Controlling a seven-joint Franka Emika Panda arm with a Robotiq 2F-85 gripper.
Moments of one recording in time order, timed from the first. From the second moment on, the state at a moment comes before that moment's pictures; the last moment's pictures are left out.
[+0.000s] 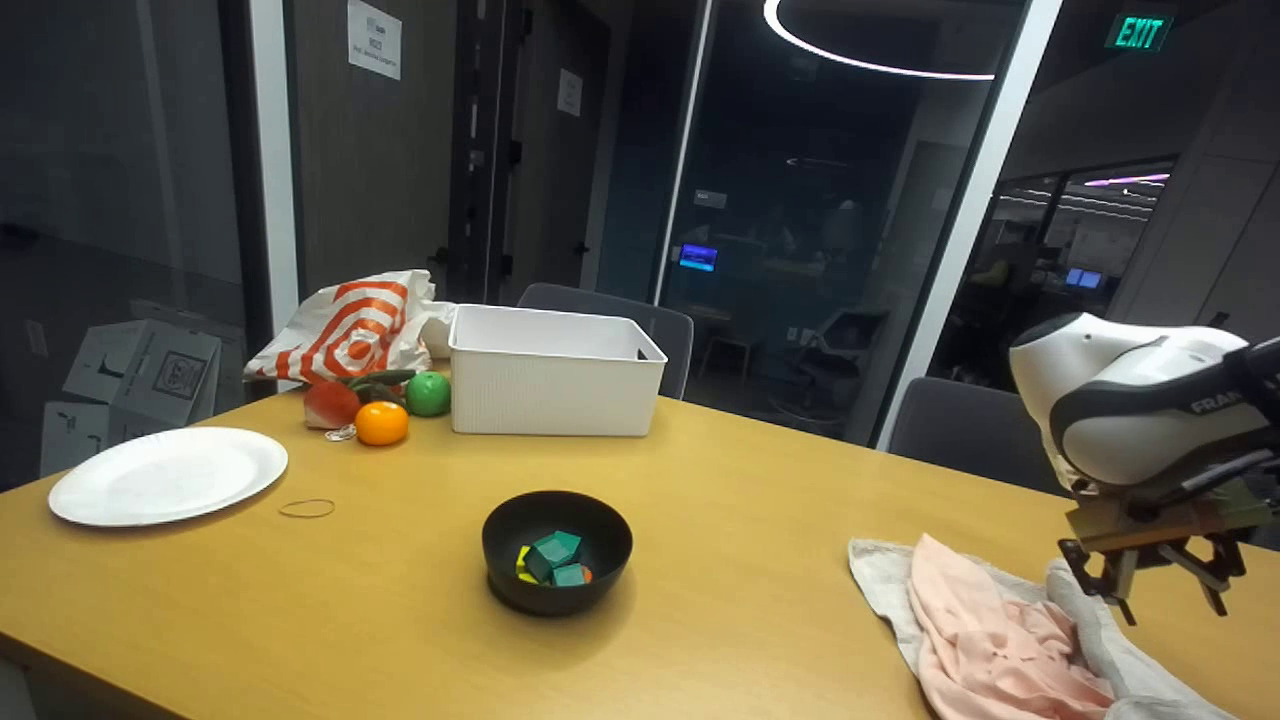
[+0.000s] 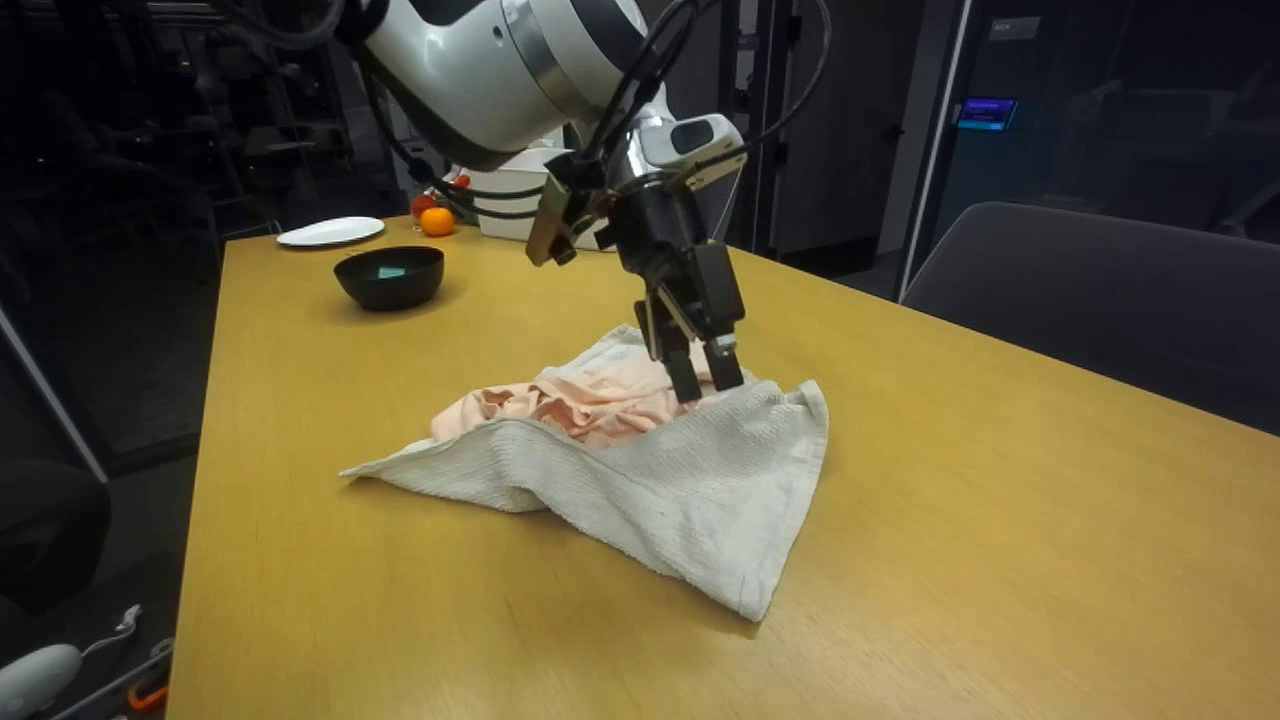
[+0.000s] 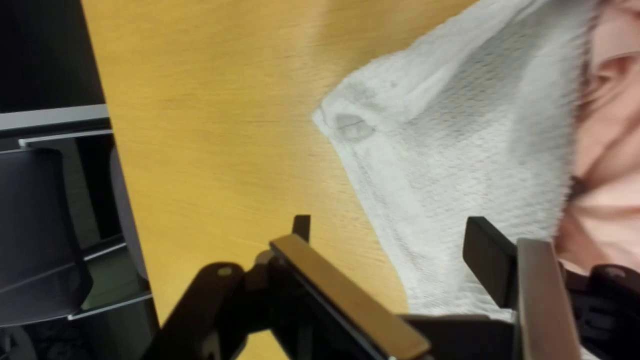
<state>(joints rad) 0.05 0.21 -0.08 -2.08 -0.64 1.91 0.81</state>
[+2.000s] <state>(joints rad) 0.05 0.18 0.02 -2.28 -0.01 2.43 0.21</state>
